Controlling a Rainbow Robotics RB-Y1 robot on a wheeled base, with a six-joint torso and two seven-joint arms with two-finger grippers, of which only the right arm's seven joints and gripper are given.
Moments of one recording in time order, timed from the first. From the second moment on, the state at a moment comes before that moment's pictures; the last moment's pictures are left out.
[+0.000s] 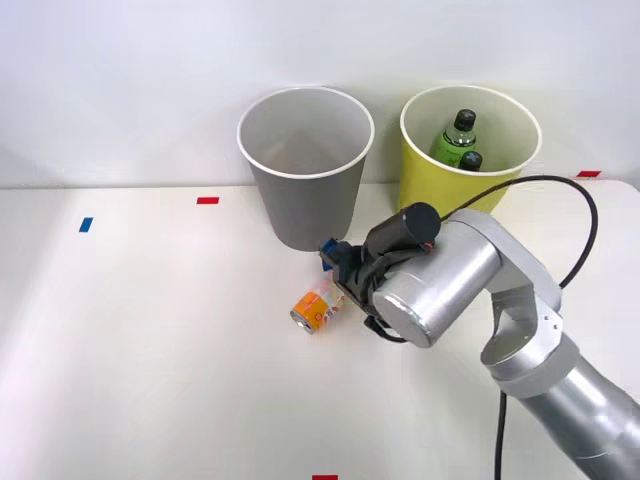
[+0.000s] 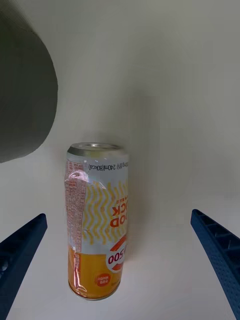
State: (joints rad) arm -0.48 -0.29 0.56 -1.86 -0.28 1.43 0.08
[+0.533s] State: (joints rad) arm -0.49 -0.17 0.53 -1.76 -0.13 1.43 0.06
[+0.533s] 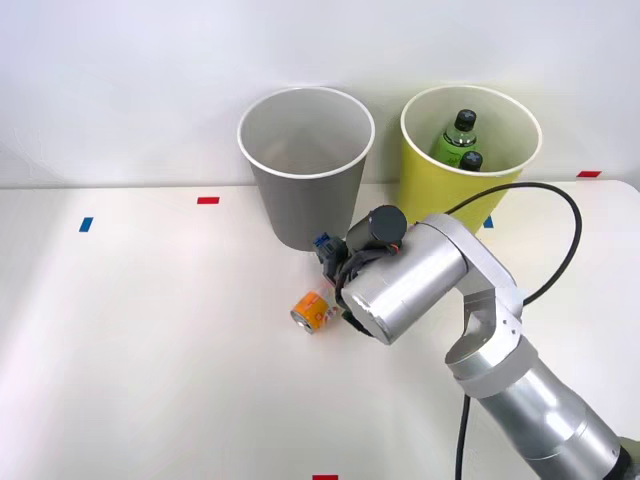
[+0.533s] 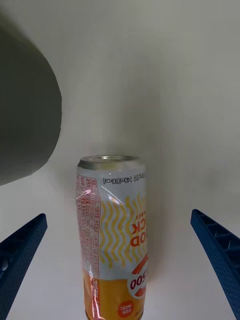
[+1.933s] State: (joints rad) arm -0.61 -0.09 0.51 -1.52 -0.10 1.49 0.10
